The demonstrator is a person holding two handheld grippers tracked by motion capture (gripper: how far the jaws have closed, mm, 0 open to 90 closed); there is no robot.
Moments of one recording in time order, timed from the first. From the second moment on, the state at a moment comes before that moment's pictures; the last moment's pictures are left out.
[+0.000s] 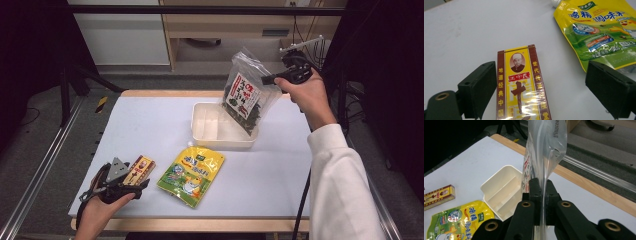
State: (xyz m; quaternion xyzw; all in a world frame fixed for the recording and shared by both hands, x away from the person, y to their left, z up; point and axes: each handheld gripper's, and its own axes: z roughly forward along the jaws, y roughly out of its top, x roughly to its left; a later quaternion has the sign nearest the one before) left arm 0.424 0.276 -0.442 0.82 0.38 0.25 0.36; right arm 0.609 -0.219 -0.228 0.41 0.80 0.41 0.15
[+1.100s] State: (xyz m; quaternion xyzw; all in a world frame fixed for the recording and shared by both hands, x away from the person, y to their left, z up) left arm 0.424 0.276 -0.442 0.82 0.37 0.25 0.36; right arm 0.616 -0.225 -0.243 0.43 0.79 0.41 0.12
